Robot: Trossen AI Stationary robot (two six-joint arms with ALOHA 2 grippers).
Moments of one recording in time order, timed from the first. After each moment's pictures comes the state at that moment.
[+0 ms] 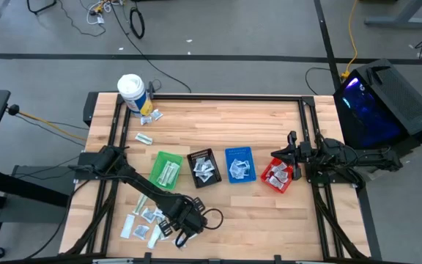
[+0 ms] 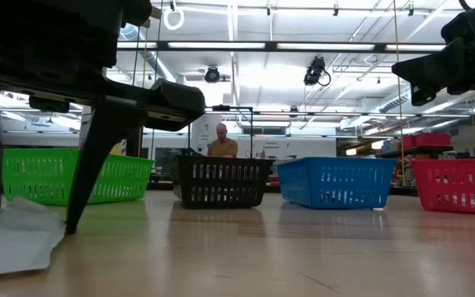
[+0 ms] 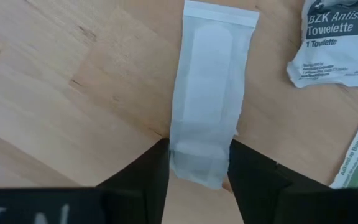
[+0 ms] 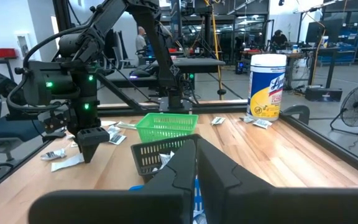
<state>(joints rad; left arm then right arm) -0.55 2.06 1.40 -0.74 0.06 0.41 0.04 0.00 0.02 0.03 0.04 0.02</state>
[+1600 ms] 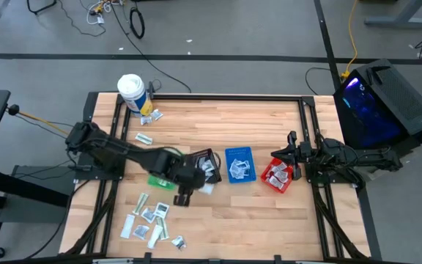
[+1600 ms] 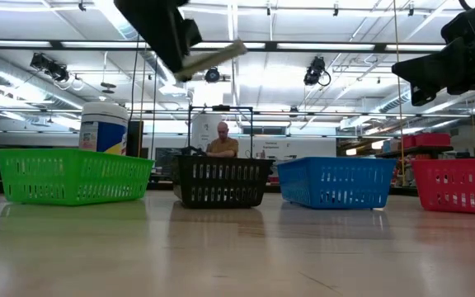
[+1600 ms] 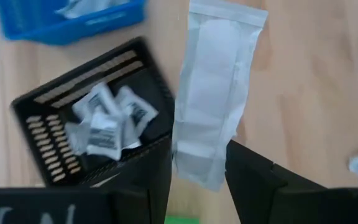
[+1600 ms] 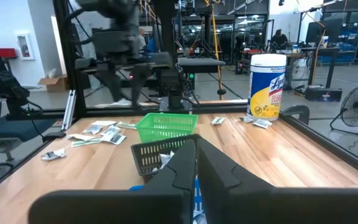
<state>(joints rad) -0.31 1.68 1.40 -0.85 -0.12 -0.14 0.04 0.00 0.02 0.03 0.04 0.02</state>
